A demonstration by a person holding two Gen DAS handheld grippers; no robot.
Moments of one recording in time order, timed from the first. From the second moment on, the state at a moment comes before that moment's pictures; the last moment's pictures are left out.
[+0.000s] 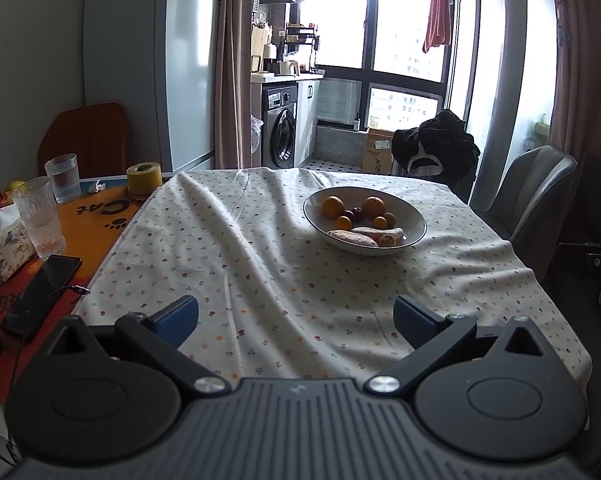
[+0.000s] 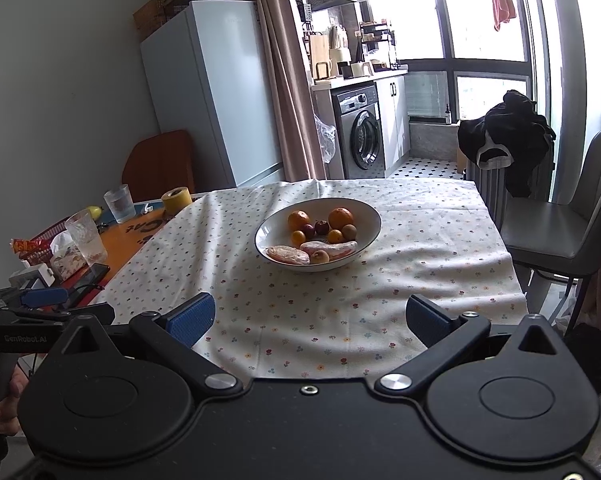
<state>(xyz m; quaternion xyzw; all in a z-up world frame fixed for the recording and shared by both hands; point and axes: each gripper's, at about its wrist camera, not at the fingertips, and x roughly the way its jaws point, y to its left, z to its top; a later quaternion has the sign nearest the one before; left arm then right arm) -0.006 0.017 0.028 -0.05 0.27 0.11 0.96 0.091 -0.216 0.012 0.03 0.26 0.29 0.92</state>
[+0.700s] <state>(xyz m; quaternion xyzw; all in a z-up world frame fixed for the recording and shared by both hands) -0.008 0.018 0.030 -0.05 0.28 0.11 0.95 0.089 -0.214 0.013 0.02 0.26 0.29 0.92</state>
